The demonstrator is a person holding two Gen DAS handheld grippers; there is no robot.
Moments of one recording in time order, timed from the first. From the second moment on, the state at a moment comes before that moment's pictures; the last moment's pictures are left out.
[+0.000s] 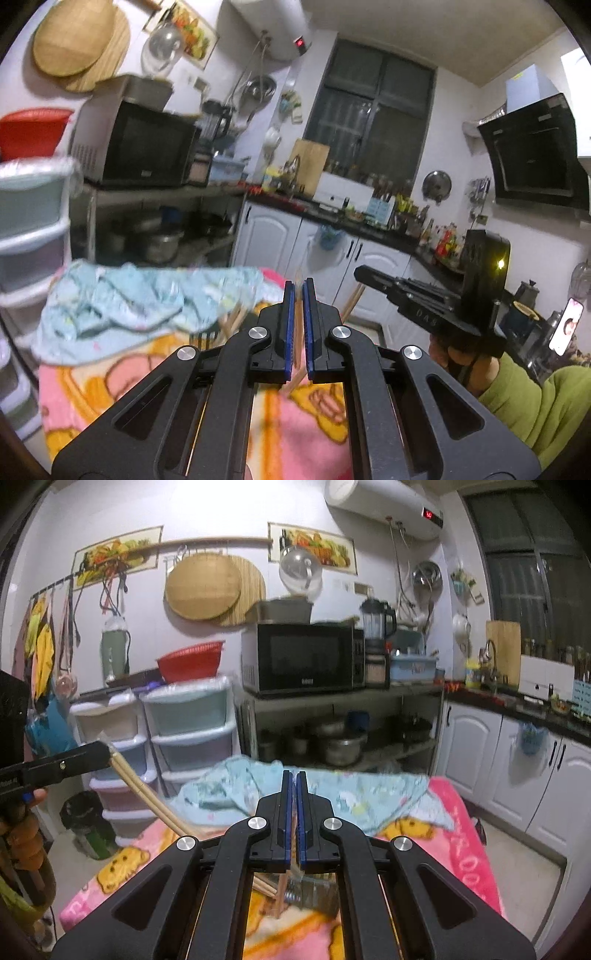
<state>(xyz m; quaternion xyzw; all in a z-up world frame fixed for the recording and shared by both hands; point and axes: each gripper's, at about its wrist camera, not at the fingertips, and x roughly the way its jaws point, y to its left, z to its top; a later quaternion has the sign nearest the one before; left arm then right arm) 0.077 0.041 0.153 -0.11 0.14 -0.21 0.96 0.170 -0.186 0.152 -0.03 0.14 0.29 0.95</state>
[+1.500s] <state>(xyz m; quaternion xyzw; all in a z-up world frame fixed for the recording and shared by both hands) 0.190 0.027 0.151 -0.07 0.15 -0.14 0.98 0.259 -0.179 0.174 -0.02 0.13 0.25 0.96</state>
